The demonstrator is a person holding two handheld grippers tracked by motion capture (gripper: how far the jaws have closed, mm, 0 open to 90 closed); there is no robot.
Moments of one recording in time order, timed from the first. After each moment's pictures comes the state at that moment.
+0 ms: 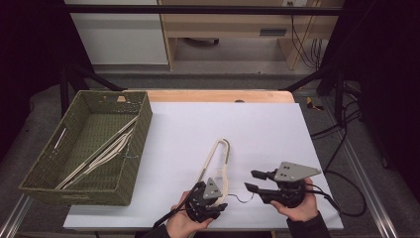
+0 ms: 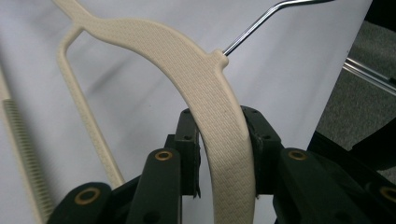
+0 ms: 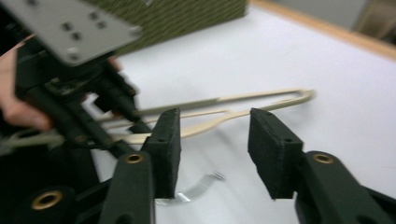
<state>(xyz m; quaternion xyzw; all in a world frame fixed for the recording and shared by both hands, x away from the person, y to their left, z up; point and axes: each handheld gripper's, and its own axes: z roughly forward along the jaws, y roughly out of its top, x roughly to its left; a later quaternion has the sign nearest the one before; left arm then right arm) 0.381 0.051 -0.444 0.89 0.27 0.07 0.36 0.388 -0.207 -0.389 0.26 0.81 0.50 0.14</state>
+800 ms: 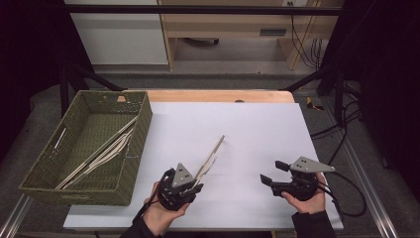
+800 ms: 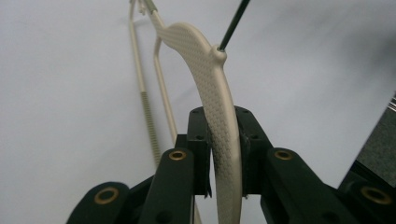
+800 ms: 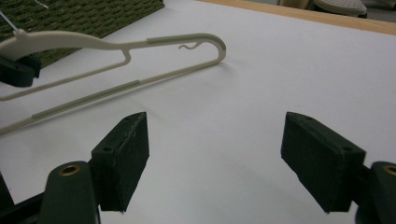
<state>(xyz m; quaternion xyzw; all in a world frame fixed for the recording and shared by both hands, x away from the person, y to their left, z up) 0.390 0.112 -0.403 0.84 0.34 0.15 0.39 0.408 -0.248 -0.419 0.39 0.76 0.49 0.18</state>
